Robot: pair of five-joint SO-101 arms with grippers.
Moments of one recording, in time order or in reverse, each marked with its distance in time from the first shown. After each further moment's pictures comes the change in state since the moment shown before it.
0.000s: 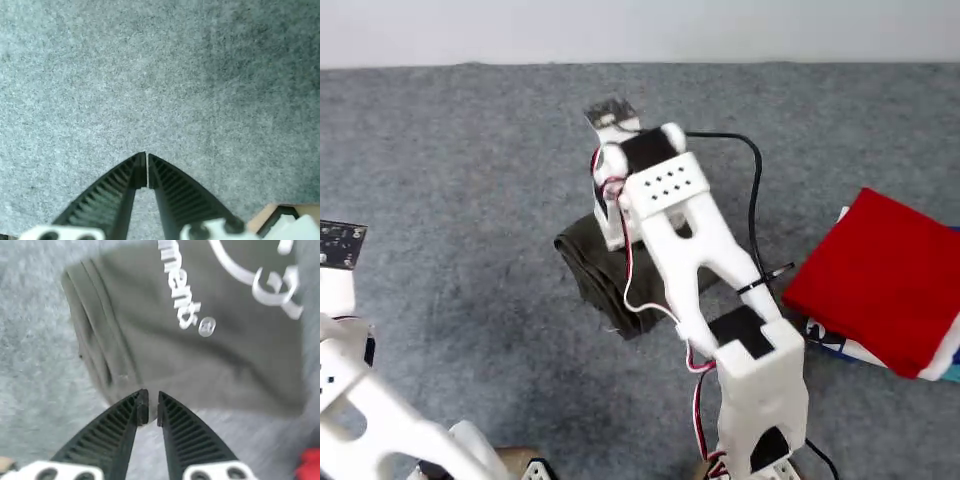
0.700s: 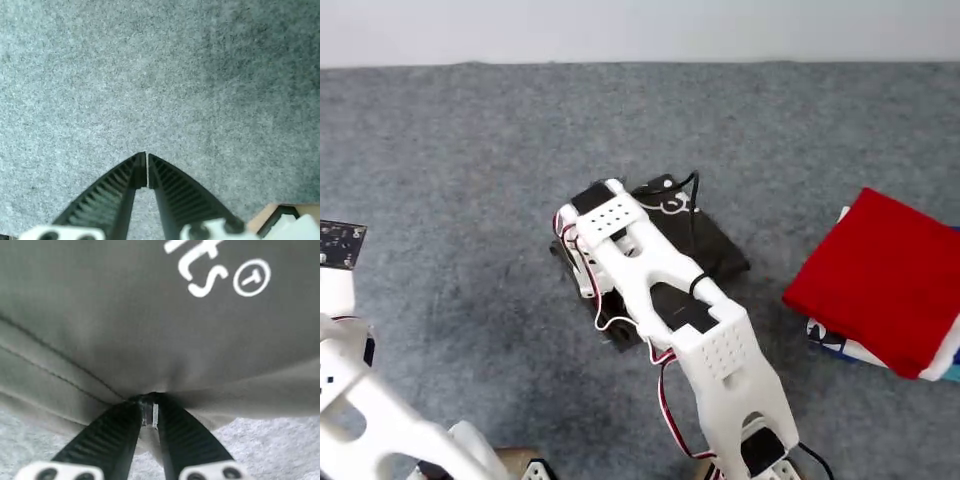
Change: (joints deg) left arm 0.0 0.0 0.0 0.0 -0.2; right arm -7.4 17.9 5.1 -5.3 -21.5
